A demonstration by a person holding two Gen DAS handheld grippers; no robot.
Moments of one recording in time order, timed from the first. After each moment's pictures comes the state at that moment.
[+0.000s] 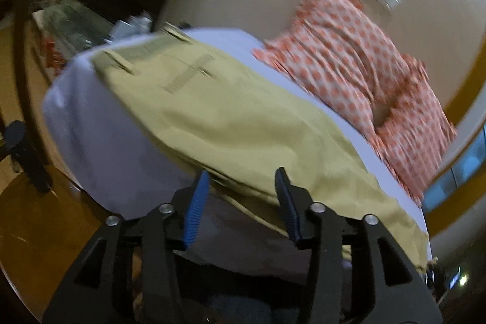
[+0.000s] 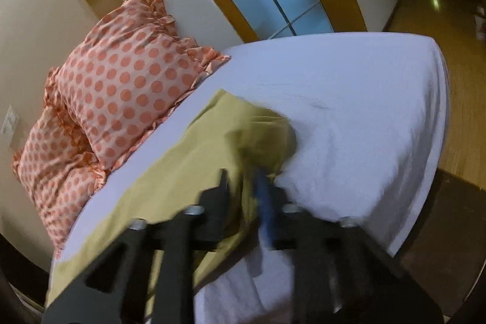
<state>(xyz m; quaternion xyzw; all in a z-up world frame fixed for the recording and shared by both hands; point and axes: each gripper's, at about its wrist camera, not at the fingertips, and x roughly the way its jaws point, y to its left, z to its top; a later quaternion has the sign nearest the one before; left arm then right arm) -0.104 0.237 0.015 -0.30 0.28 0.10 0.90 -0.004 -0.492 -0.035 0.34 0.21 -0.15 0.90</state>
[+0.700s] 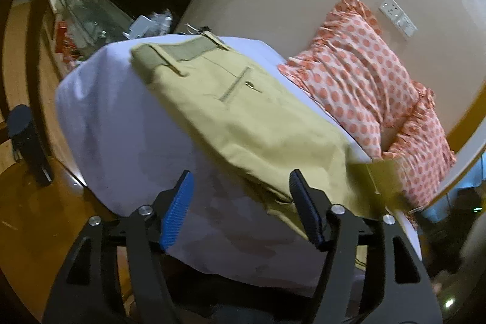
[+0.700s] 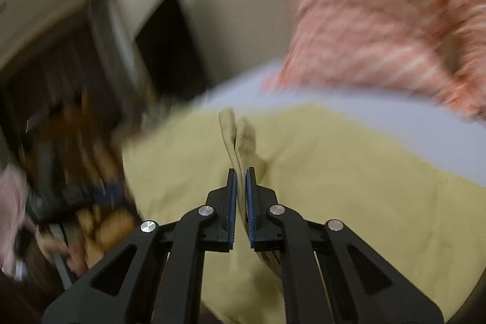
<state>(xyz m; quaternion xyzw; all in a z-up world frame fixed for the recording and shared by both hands) -0.114 0.283 -0.008 -0.34 0.27 0.10 0.89 0.061 -0.017 0.042 0.00 0.32 0.44 0.84</state>
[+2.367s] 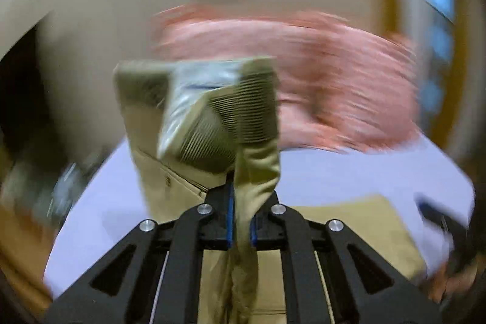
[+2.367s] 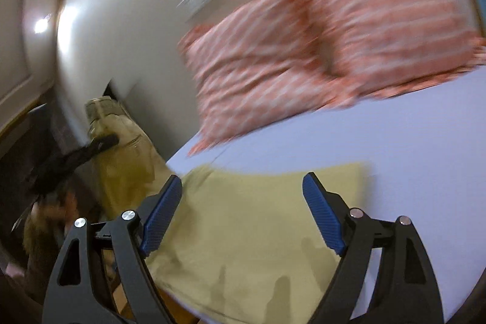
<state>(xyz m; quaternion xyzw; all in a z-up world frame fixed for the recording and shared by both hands) 0.037 0.044 0.154 0.05 0.24 -0.07 0.97 0.039 -0.248 0.075 0.21 0.22 0.27 0.91</state>
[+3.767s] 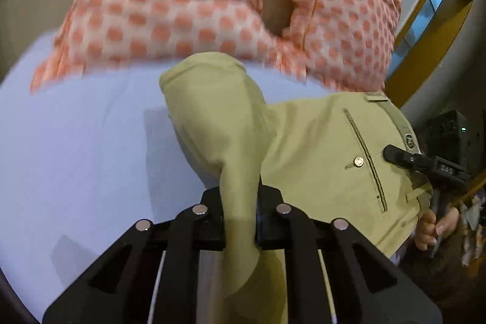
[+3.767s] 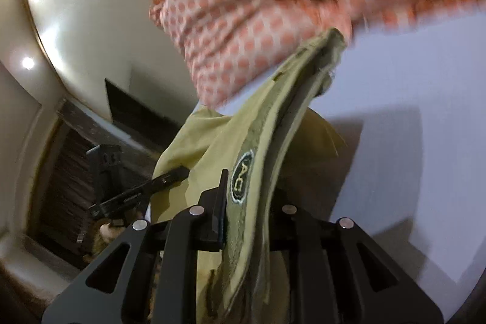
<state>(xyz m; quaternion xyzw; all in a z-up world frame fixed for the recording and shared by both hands) 0.182 0.055 0.065 -0.08 0.42 -0.18 0.88 0.181 -0.265 0.048 0.28 0.39 0.36 0.80</state>
